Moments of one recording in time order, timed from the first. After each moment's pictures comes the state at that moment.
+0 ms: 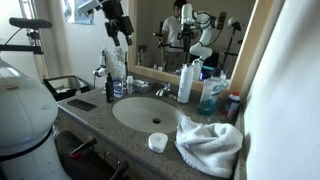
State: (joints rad) arm 0.01 -0.68 0.27 -2.39 -0.10 1.93 0.36
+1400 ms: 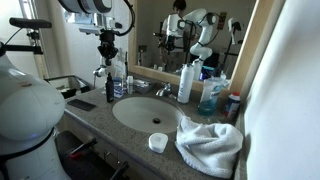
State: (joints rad) arm 0.15 -0.28 0.31 -2.28 0.06 2.03 0.37
